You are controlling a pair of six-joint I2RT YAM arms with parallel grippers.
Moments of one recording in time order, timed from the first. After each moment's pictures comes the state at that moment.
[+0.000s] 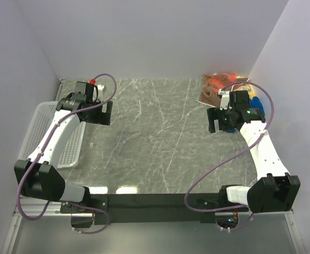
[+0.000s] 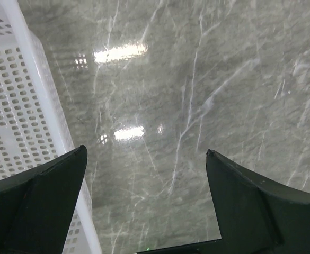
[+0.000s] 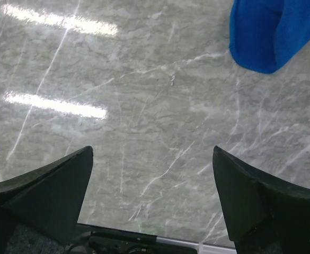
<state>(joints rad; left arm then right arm) -0.17 1.38 1.31 -0.89 0.03 0.00 0.03 1.25 1.17 -0.91 -0.09 -0.11</state>
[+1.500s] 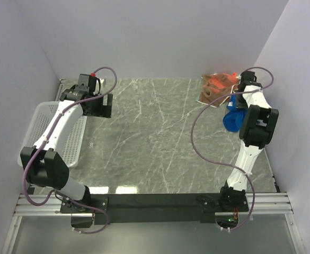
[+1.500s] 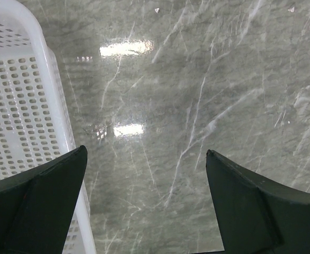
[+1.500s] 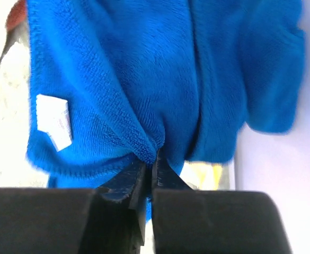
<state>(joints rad) -0.17 1.51 1.44 -0.91 -0.03 -0.08 -0.23 2.19 1.82 -0.71 0.26 -0.15</state>
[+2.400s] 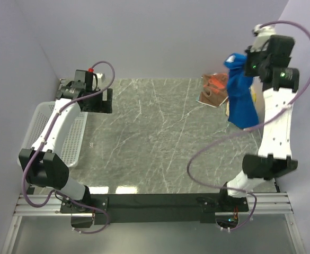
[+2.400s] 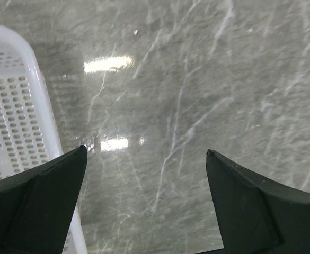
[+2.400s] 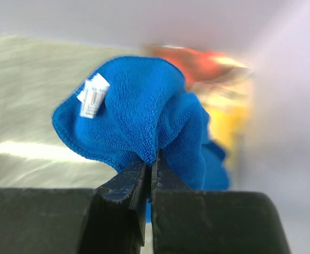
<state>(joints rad) -0.16 1.52 1.50 -0.91 0.05 -0.08 -0.16 1.65 2.18 -0.97 -0.10 -0.18</state>
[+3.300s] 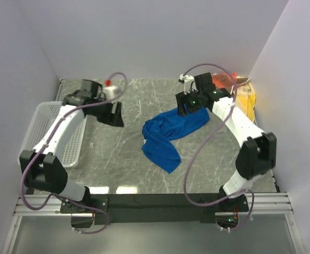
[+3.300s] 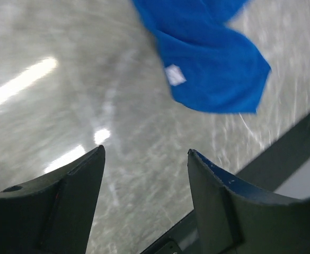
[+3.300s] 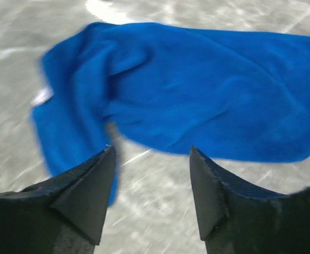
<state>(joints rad) -0.16 1.46 1.36 -0.90 0.49 0.08 0.33 1.62 1.46 -0.71 -0.31 -0.12</state>
